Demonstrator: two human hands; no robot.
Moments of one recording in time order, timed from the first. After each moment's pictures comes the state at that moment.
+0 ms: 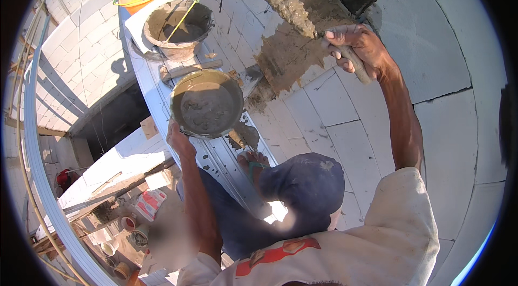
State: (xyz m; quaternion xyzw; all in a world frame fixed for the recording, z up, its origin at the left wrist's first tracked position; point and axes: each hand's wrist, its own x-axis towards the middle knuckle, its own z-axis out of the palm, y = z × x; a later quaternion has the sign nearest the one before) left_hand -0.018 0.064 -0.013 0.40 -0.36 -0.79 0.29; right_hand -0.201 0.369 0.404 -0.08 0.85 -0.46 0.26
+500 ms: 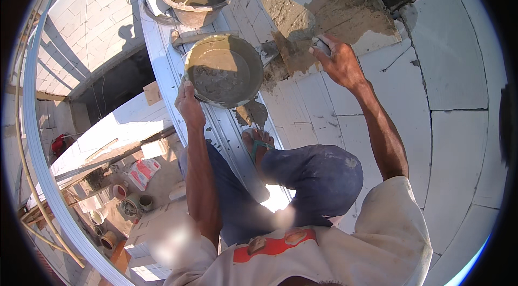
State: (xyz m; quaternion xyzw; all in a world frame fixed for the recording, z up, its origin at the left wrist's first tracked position) left_hand -0.014 0.063 -0.015 0.30 -0.43 -0.80 0.29; right_hand -0.192 0.351 0.241 -0.33 0.92 -0.20 -0.04
